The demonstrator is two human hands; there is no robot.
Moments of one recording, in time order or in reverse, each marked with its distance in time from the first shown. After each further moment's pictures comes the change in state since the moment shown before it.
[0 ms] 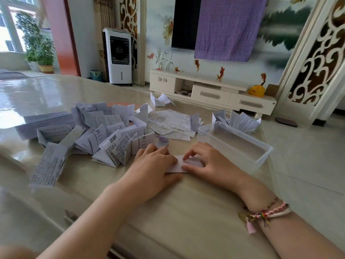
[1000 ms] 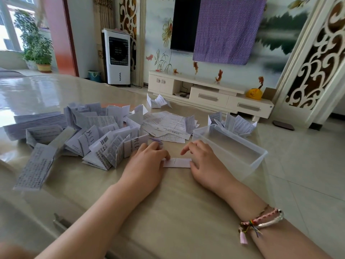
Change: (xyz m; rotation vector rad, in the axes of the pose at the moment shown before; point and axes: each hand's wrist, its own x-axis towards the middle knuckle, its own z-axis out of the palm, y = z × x) left_hand 0.018 -0.002 0.016 -0.108 0.150 -0.108; right_hand 0.002 0.000 0.007 -0.133 0.090 0.135
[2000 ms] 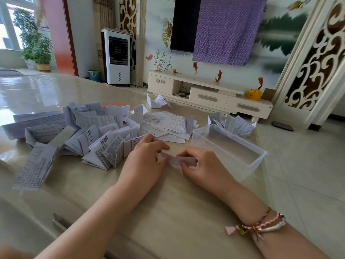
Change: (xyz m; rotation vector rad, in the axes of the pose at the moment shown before) left_hand -0.001 0.007 -0.008 -0.335 0.196 -0.101; right_hand -0.008 -0.010 -0.006 0.189 0.077 -0.143
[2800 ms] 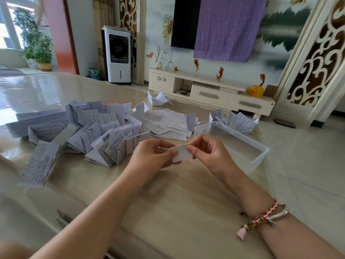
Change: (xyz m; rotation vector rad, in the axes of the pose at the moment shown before) left_hand 0.001 0.016 -0.003 -0.805 -0.163 -0.421; right_hand 0.007 0.000 -0.007 0.607 0.104 0.249
